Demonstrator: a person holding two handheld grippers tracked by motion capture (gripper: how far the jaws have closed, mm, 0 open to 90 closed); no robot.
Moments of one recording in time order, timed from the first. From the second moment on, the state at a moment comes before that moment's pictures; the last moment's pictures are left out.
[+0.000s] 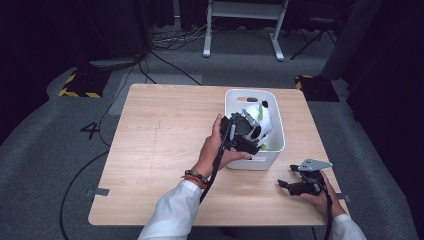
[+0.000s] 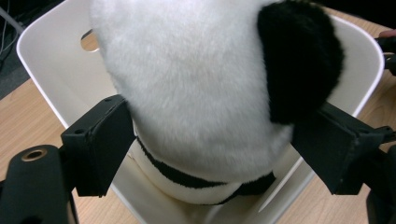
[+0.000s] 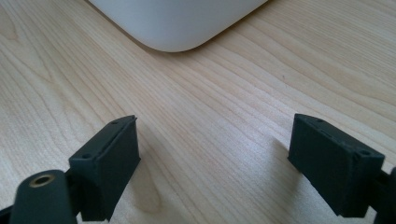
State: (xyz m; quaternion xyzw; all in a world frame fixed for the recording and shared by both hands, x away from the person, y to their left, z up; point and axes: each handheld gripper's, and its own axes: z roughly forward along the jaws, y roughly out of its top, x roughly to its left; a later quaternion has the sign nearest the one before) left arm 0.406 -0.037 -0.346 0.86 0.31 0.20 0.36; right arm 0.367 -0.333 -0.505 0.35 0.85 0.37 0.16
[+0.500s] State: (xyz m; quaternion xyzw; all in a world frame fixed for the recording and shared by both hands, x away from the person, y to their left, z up) left arm 0.398 -0.018 -0.339 0.85 0.29 0.21 0.38; right arm 0.367 -0.333 -0.505 0.35 0.85 0.37 0.16
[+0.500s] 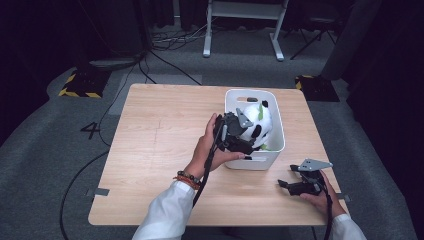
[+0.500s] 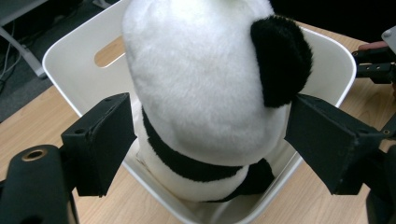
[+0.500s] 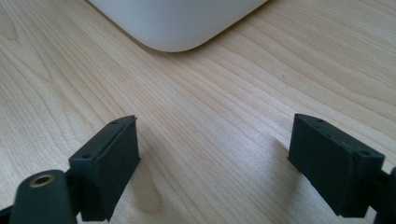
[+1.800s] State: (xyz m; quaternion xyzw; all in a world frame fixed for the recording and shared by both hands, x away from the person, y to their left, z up) left arm 0.387 0.054 -0.344 0.84 0.31 0.27 0.36; right arm 0.367 -0.333 -0.505 0.35 0.85 0.37 0.16
